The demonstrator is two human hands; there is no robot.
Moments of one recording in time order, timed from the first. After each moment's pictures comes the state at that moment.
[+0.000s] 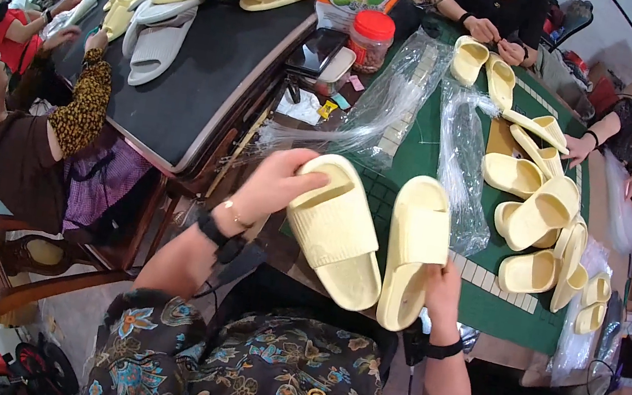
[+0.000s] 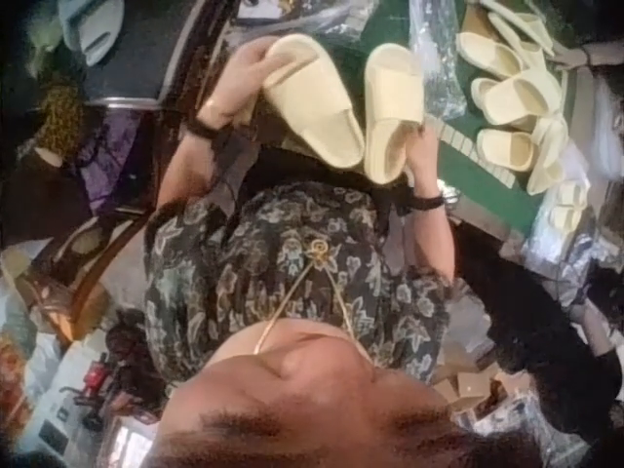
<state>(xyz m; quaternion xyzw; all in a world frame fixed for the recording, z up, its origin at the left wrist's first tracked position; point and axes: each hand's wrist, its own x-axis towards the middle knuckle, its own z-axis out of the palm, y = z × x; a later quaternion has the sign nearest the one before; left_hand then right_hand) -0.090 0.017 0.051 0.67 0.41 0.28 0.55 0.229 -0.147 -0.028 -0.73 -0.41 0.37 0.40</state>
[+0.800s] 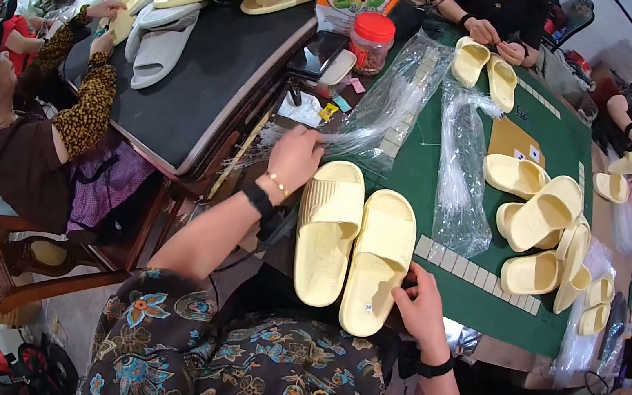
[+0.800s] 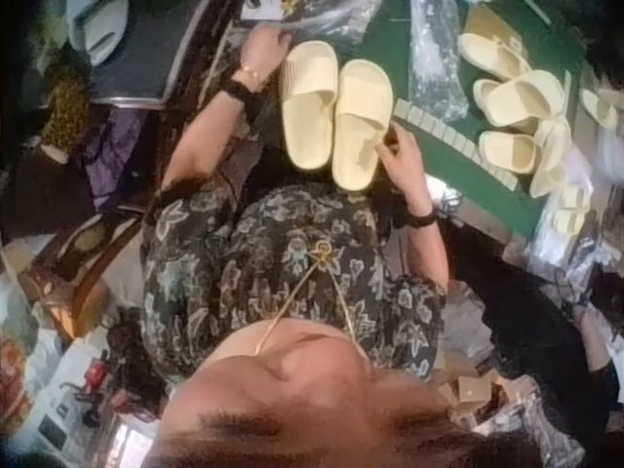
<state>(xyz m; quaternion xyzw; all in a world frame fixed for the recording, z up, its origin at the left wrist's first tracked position) -0.066 0.073 -0.028 0.77 0.54 0.30 0.16 0.194 -0.171 0.004 -0.70 -0.53 0.39 0.29</state>
